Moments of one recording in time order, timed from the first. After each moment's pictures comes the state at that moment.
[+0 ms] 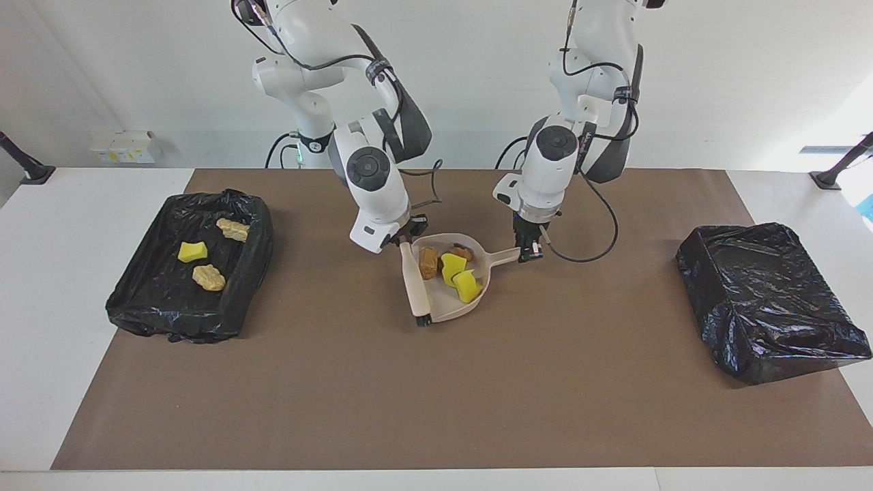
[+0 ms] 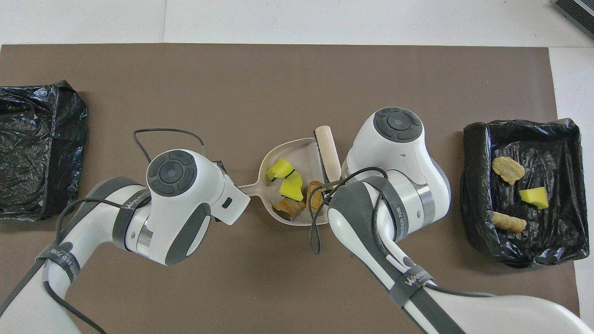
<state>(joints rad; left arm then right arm) -0.51 0.13 0.01 -2.11 -0.07 2.25 1.04 0.31 0.25 0.13 -1.83 0.15 1.84 0.17</state>
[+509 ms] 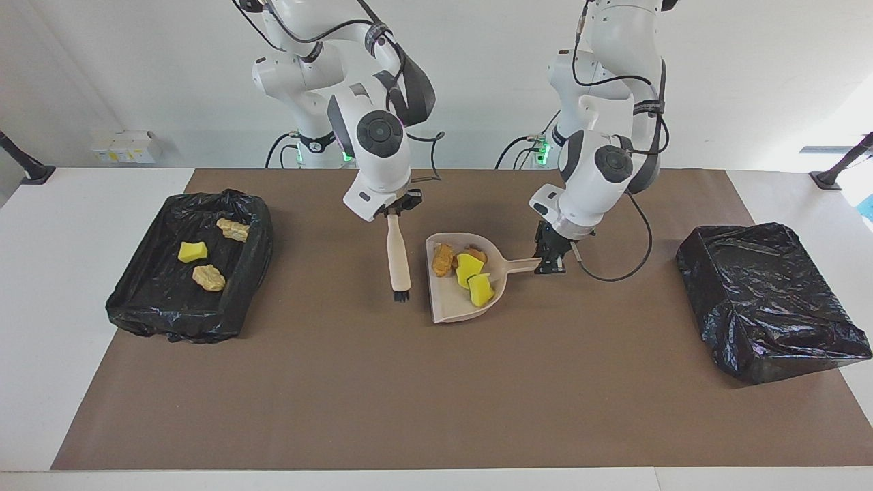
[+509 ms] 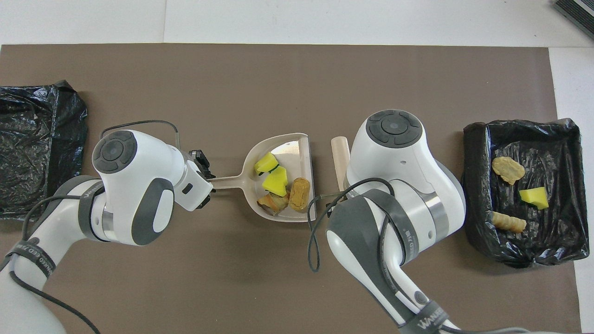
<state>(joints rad) -0.37 0.15 0.02 -2.11 -0.23 2.27 1.37 0.33 0.18 0.15 -1.80 0.14 1.64 0.36</state>
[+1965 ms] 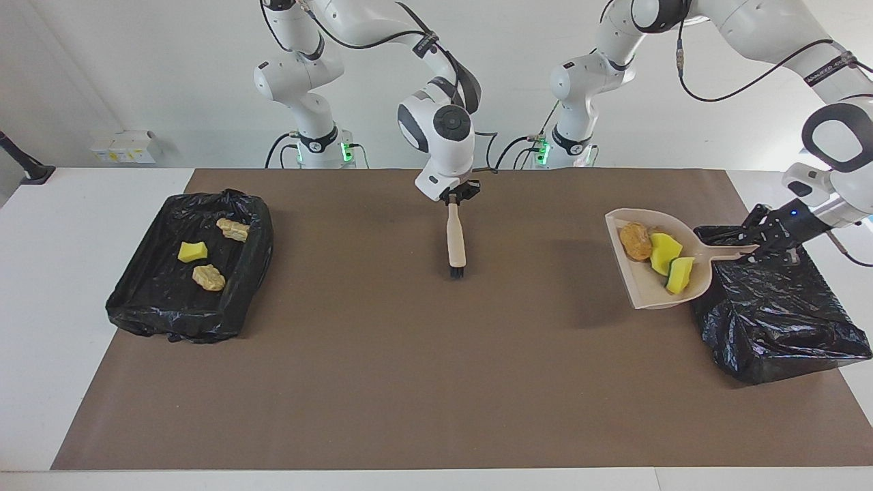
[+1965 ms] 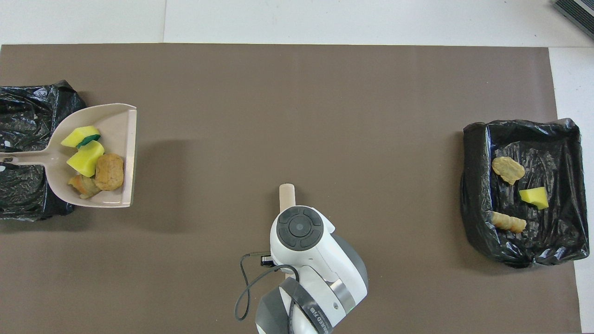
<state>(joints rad) 0.34 0.32 0.02 -1.53 -0.17 1.68 2.01 0.62 0.19 0.15 -2.05 0.23 2.05 0.65</state>
